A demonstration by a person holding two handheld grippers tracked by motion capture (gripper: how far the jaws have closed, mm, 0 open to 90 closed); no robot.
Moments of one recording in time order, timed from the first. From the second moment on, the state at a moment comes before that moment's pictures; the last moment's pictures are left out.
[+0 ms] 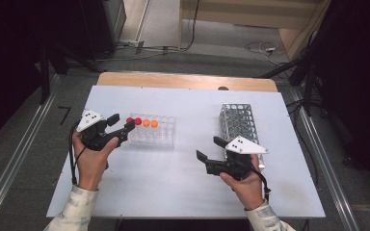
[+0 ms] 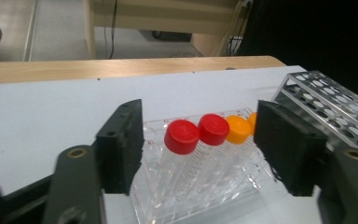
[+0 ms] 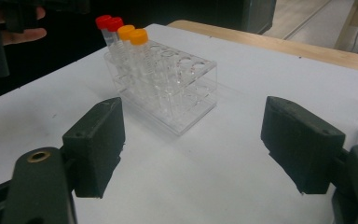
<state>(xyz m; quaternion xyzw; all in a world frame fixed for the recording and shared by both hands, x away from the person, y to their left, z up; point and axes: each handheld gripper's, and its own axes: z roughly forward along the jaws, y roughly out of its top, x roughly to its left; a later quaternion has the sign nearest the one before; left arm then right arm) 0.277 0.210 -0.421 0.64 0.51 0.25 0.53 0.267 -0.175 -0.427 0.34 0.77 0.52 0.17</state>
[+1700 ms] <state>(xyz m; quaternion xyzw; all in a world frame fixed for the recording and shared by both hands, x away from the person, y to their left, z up) 0.222 0.215 -0.439 0.64 0.50 0.25 0.52 0.259 -0.260 -0.425 0.40 0.73 0.51 0.22</state>
